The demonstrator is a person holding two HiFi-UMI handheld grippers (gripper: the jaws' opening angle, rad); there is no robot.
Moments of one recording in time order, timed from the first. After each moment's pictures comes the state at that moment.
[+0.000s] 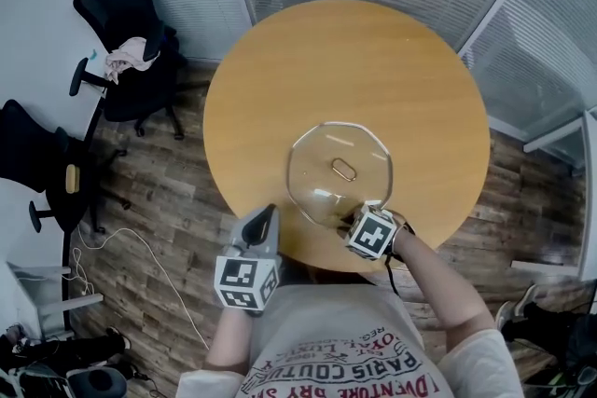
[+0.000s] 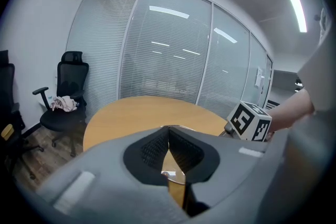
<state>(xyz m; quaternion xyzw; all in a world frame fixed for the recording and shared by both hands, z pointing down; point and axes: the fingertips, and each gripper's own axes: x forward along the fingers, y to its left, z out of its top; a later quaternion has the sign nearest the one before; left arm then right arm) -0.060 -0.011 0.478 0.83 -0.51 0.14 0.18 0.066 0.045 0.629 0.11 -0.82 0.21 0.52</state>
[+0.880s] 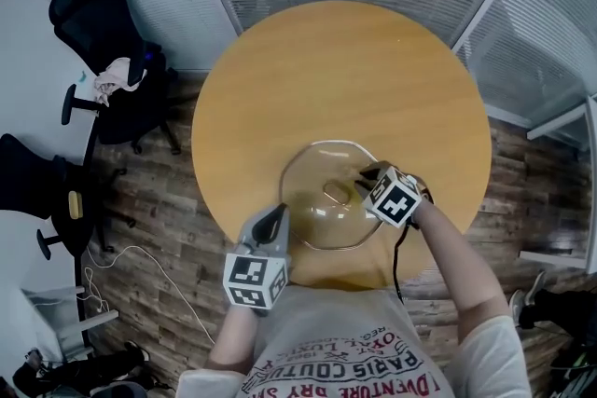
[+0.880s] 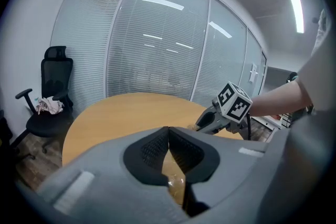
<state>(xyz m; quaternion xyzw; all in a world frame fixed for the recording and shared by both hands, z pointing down) -0.002 -0.089 0.486 0.85 -0.46 0.17 0.19 0.151 -0.126 0.602 0.25 -0.83 0.15 0.48</state>
